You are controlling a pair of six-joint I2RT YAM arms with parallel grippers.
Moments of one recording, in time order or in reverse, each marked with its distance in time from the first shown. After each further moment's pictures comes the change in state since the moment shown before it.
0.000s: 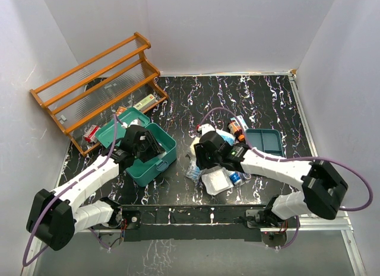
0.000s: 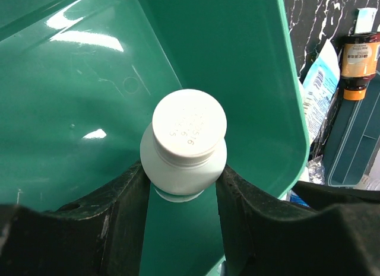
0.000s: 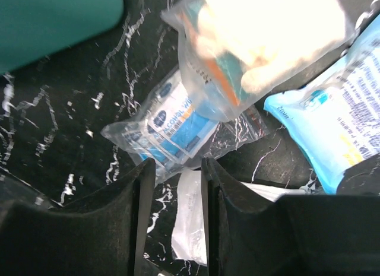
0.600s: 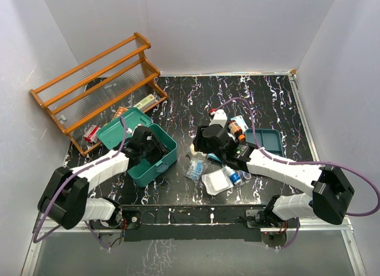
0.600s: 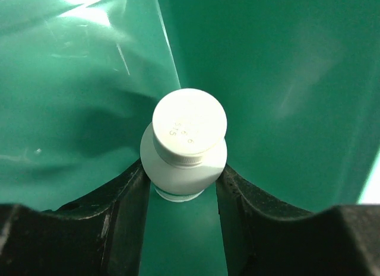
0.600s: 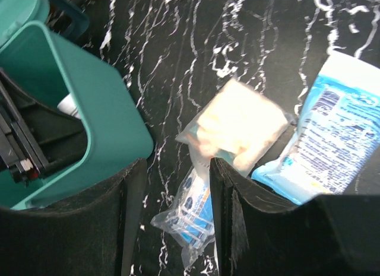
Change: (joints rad) left arm 0.003 0.181 -0.048 0.177 0.045 -0.174; right arm -0.002 -0.080 0.049 0.158 0.267 0.193
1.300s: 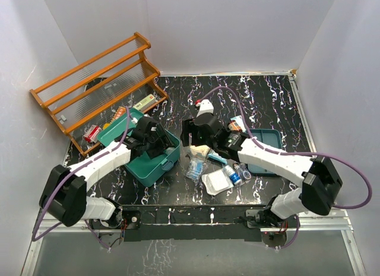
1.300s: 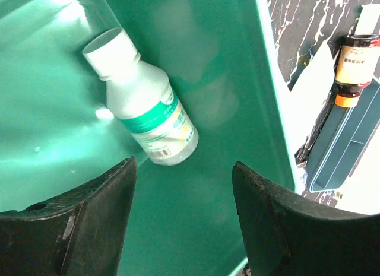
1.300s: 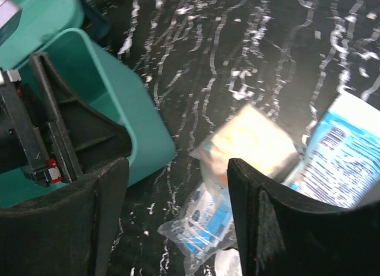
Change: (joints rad) left arm -0.029 0.075 0.180 -0.138 0.003 0.095; right arm -0.010 0.102 0.177 -0.059 -0.063 -0.127
